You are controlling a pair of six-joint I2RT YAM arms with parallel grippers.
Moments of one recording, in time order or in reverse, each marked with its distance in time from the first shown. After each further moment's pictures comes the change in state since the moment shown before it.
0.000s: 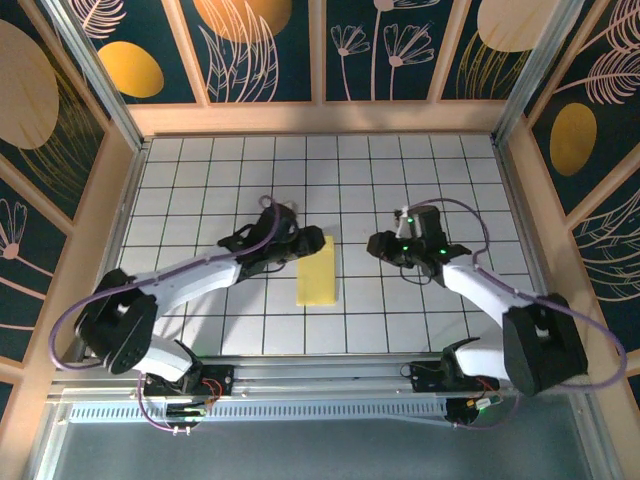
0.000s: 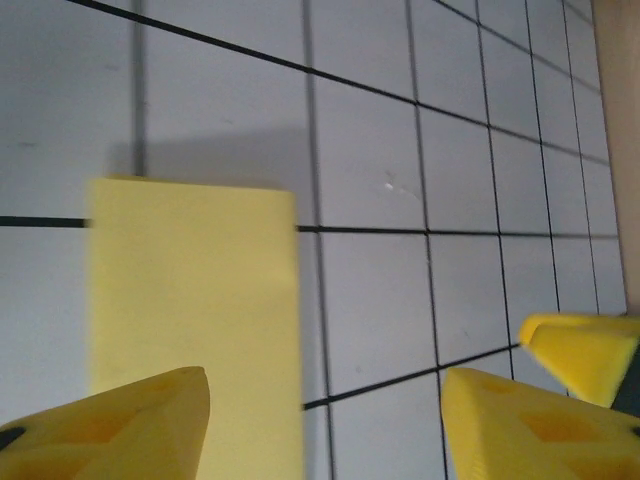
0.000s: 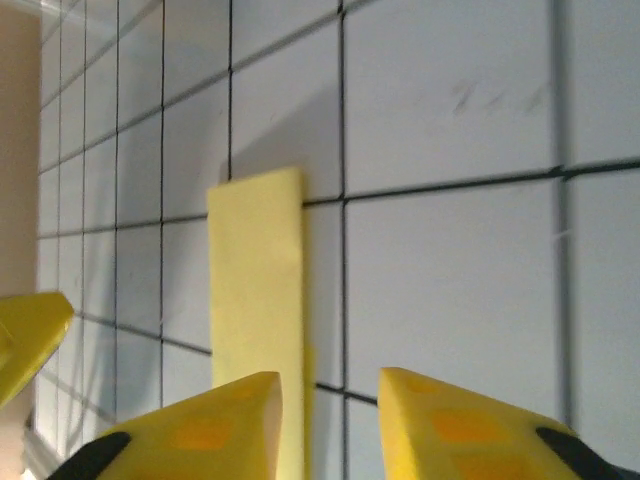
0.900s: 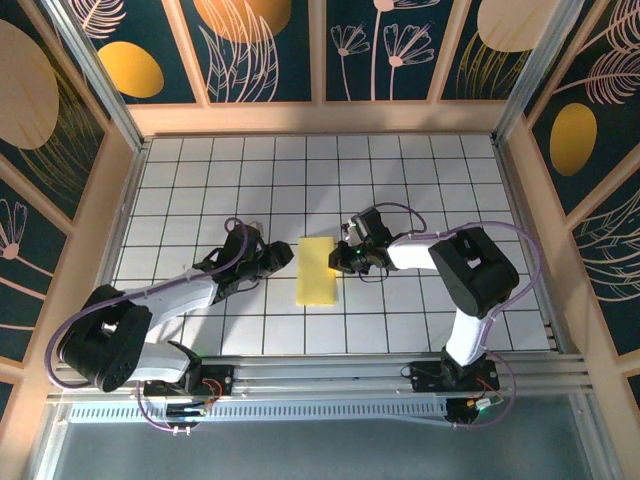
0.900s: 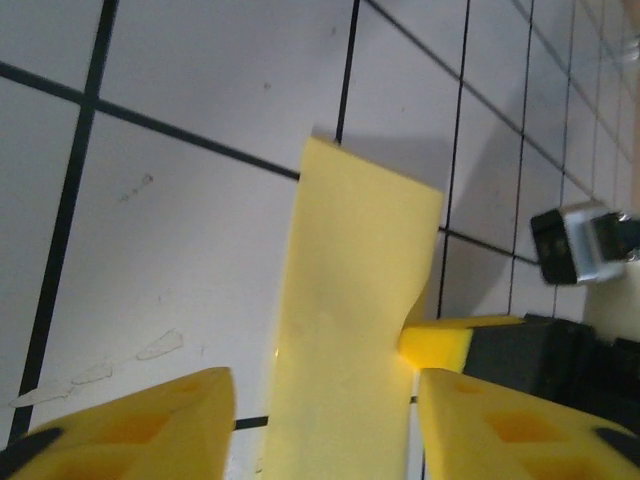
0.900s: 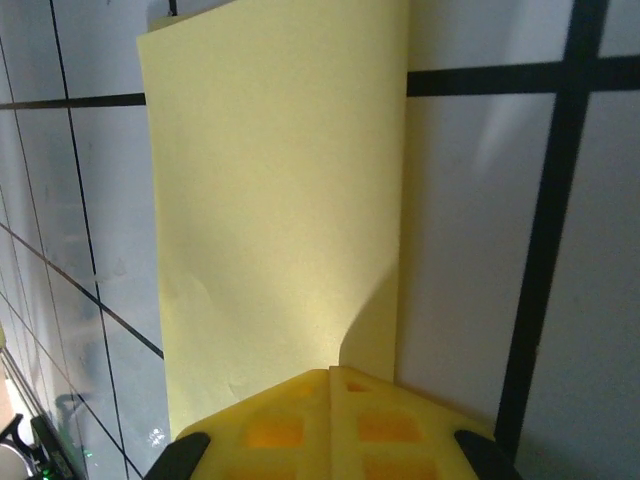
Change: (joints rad) left arm 0.143 -0.077 -0.291 0.191 0.096 -0.095; right arm 0.198 0.502 0.202 0.137 -0.058 0.039
